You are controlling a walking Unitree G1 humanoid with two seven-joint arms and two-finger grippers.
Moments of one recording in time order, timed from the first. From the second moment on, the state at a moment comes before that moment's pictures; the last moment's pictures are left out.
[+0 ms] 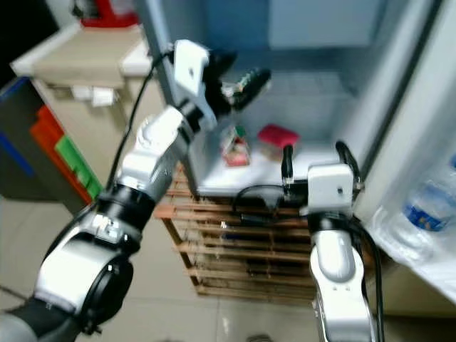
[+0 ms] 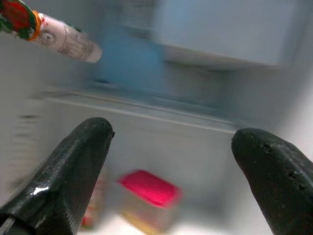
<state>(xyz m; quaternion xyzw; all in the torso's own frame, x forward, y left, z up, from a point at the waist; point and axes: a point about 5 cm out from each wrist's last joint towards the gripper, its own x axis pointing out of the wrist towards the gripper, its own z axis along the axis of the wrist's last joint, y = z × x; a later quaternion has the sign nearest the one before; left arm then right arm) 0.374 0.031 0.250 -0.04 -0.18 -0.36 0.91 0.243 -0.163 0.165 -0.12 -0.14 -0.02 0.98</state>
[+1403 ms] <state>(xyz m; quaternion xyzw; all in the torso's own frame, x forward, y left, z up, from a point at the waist) 0.392 -0.007 0.328 -0.02 -0.25 -0.24 0.94 0.200 -0.138 0.178 -0.05 -0.13 -0.02 0.99</state>
